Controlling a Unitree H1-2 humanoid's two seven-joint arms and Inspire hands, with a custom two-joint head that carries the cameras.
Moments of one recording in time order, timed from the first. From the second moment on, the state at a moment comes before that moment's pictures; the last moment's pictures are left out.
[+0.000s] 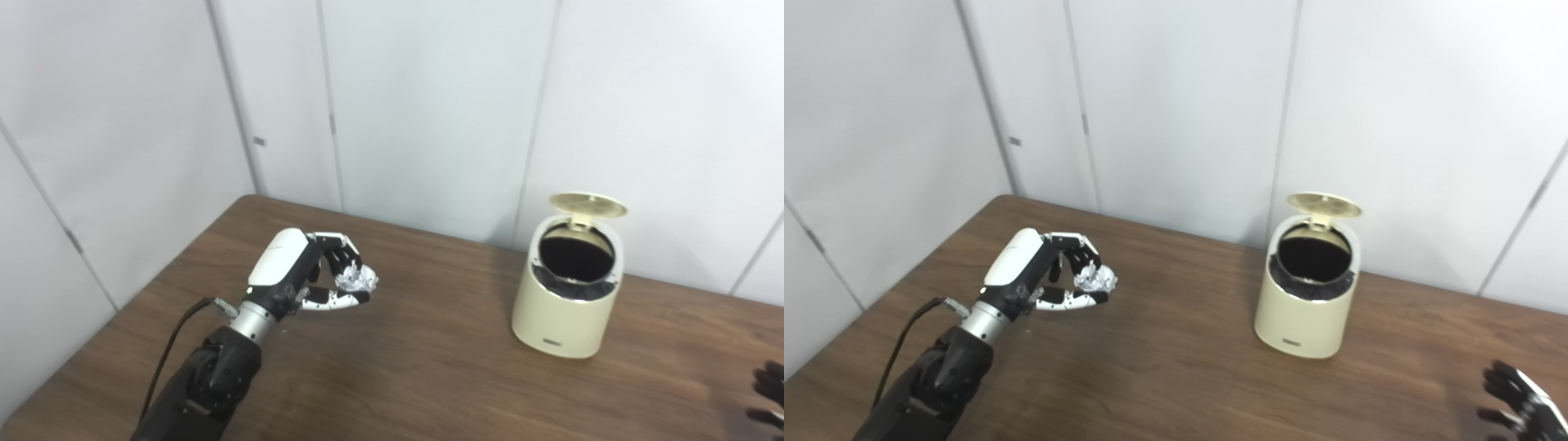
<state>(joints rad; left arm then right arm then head) -0.17 0.51 0.06 -0.06 0.47 -0.21 0.02 0.00 -0.18 -0.10 -0.06 -0.09 -0.24 -0.02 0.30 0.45</state>
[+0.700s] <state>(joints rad) -0.41 0.43 -0.05 -0.13 0.47 -0.14 -0.13 0.02 -0.09 -0.06 -0.09 -0.18 -0.21 -0.07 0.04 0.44</state>
